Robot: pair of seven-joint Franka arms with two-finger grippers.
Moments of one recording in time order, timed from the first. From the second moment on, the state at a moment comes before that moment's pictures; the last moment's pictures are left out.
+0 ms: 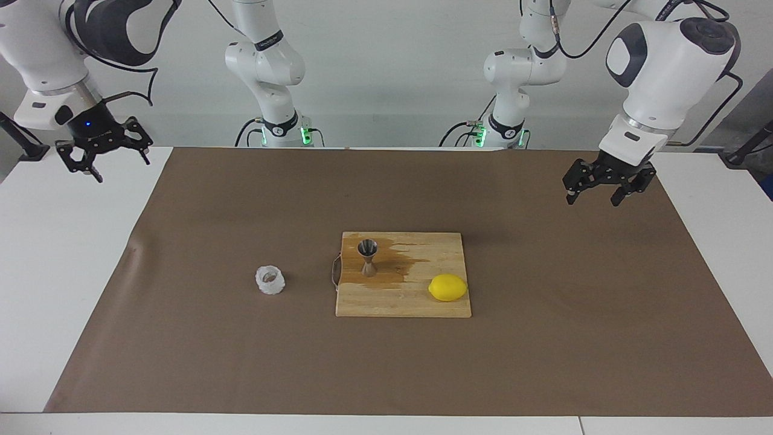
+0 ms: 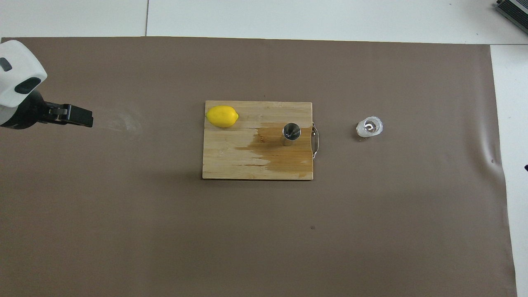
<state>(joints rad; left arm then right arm) -0.02 0.02 -0.06 -1.66 -0.01 1.75 0.09 -0.35 -0.08 -0.05 -1.86 0.11 1.83 -1.15</state>
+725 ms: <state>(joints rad) 0.06 -0.02 -0.06 -1.56 -0.02 1.59 0.17 -0.28 0.23 0.00 -1.87 0.64 2.01 -1.69</state>
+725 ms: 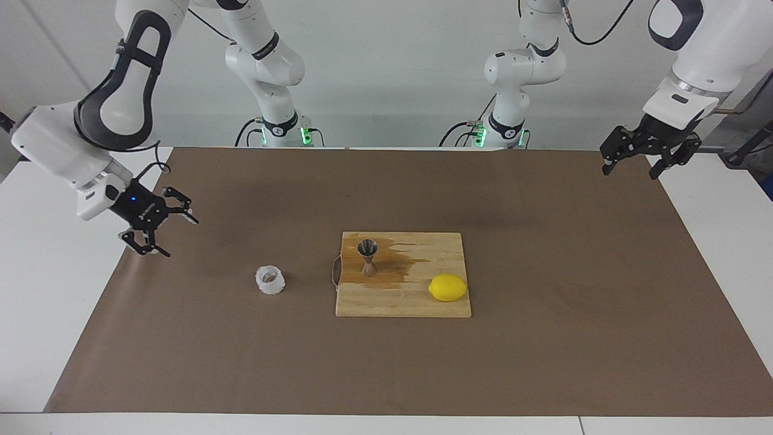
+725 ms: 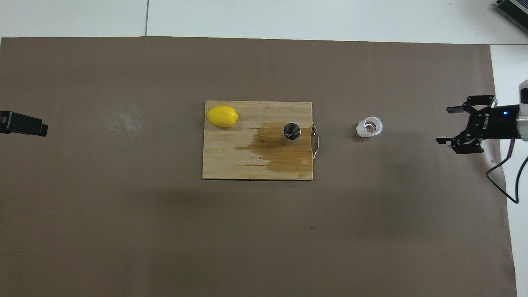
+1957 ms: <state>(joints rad) 0.10 -0.02 -0.14 -1.56 -0.03 1.52 0.14 -0.23 0.48 0.08 -1.85 0.91 2.04 -2.01</state>
